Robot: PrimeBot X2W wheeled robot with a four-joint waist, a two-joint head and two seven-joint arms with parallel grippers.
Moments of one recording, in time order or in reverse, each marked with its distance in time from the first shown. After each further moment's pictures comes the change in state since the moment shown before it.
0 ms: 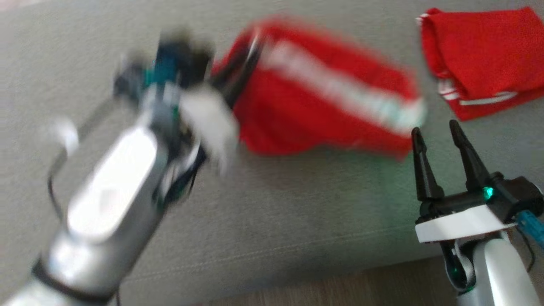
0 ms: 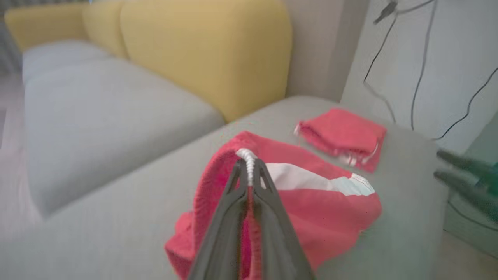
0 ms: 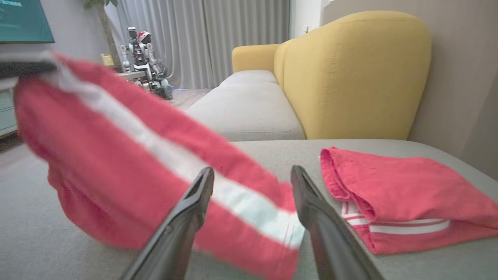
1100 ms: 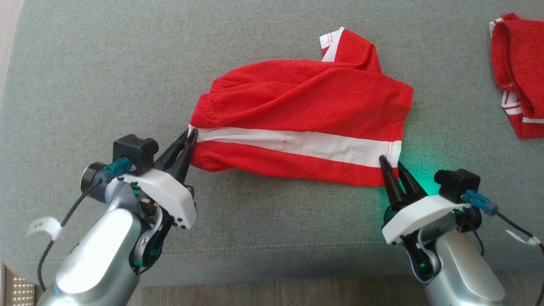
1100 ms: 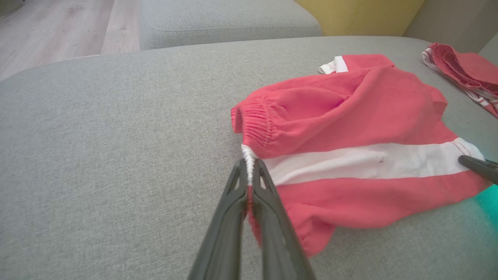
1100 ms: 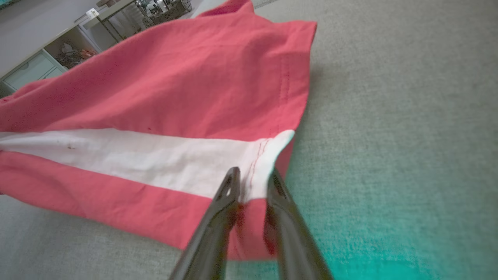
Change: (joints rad) left arm 0.371 0.095 0.056 0.117 -0.035 0.114 -0.222; right arm -0.168 -0.003 0.135 0.508 0.238 0.000 0.050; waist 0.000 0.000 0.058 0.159
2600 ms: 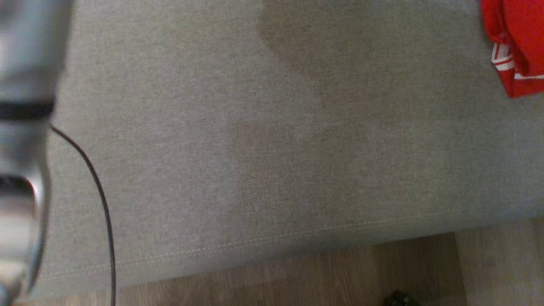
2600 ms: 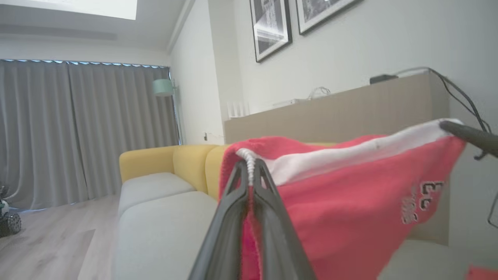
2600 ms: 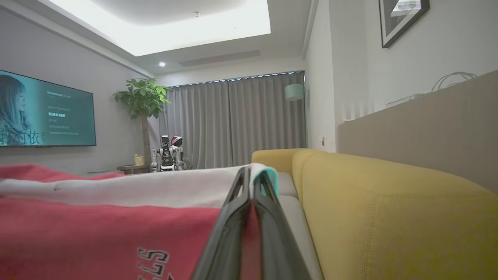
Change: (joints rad) left arm -1.035 -0.145 0.090 0.342 0.090 -0.195 -0.228; right arm -1.068 -0.272 0.019 0.039 0.152 0.000 -0.048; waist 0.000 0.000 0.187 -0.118
